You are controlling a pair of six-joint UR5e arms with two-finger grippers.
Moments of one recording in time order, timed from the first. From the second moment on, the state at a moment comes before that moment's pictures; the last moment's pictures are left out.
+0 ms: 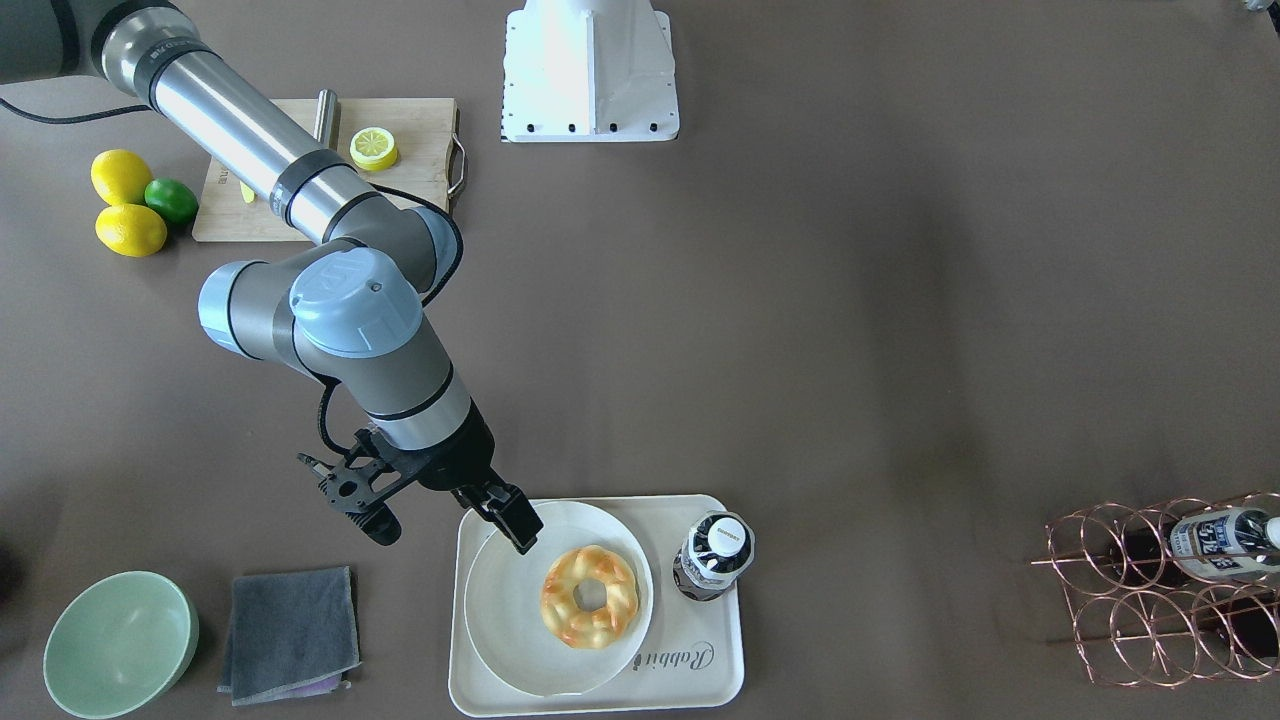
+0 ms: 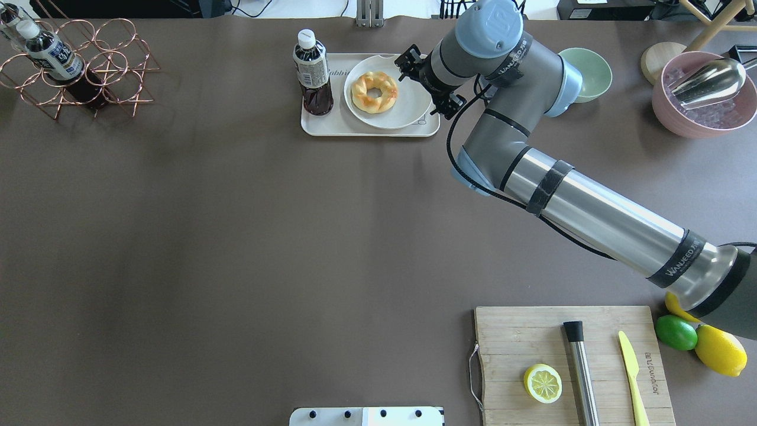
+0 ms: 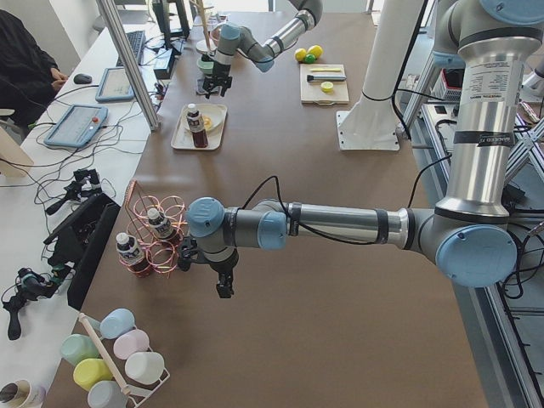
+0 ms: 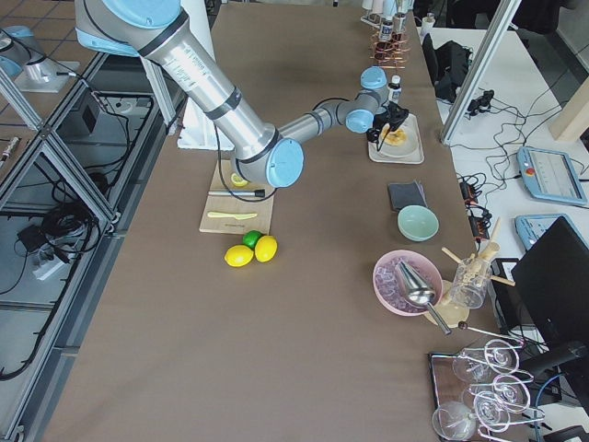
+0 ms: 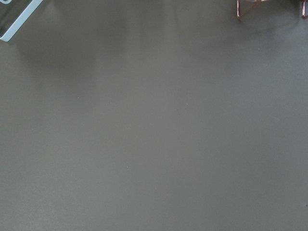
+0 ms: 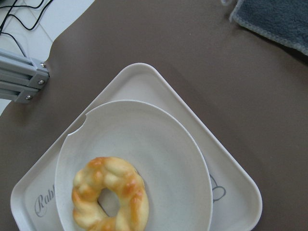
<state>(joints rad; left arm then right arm) -1.49 -1.62 -1.56 -1.55 -2.36 -0.08 0.80 -0.71 1.12 -0.97 1.91 1.85</state>
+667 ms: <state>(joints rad) -1.49 -1.62 -1.56 -1.55 -2.36 -0.08 0.93 -1.04 1.67 -1.25 2.09 1.58</state>
